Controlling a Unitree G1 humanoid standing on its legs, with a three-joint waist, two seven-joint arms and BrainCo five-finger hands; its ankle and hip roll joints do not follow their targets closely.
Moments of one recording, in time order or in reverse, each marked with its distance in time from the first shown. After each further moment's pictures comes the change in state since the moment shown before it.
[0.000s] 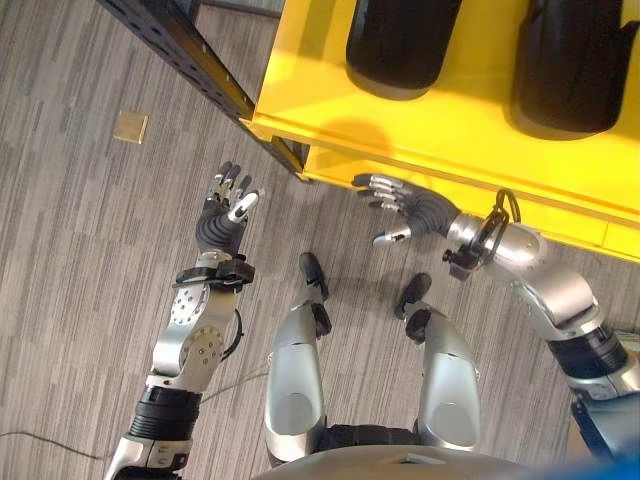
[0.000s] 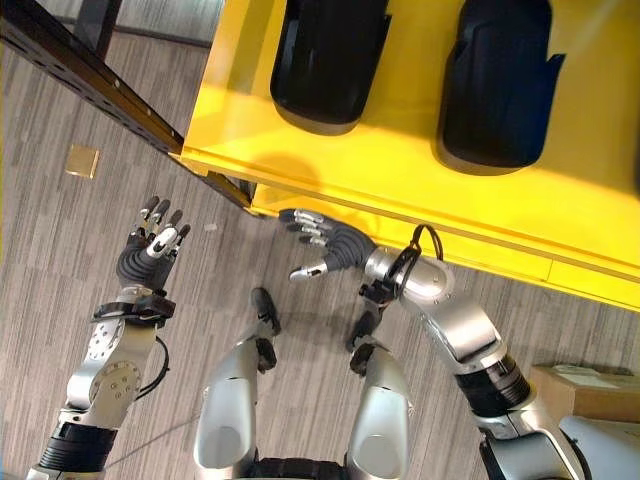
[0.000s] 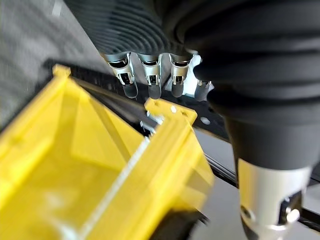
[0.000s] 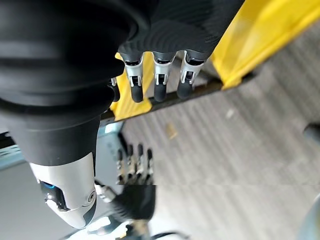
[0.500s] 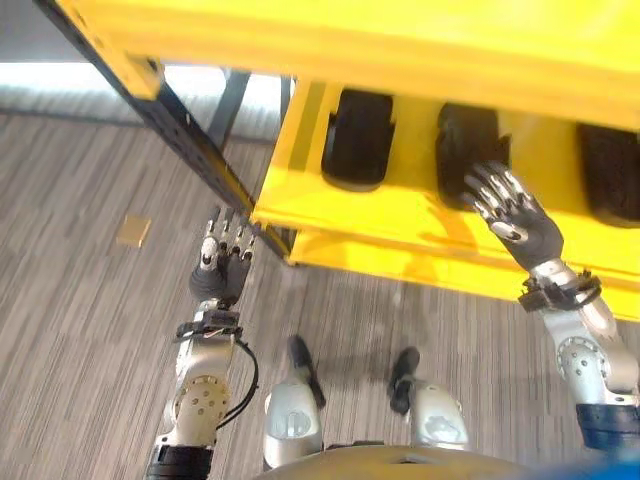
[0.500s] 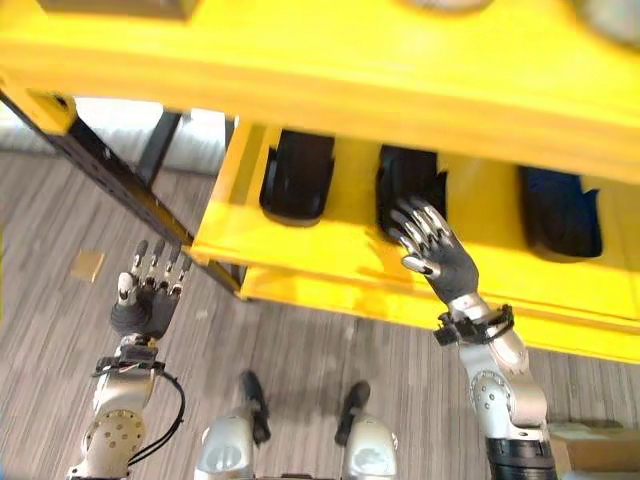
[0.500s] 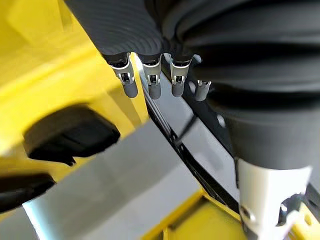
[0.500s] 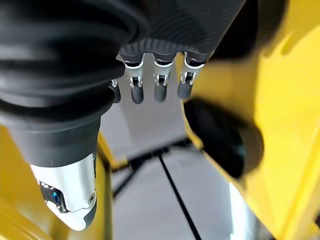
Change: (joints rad) left arm 0.231 -0.127 0.109 -0.001 -0.271 -0.002 -0.193; right arm 0.404 0.142 -0.415 0.172 0.267 -0.324 -0.078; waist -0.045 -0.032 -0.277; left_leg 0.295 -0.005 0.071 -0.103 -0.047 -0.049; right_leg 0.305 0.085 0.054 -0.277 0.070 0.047
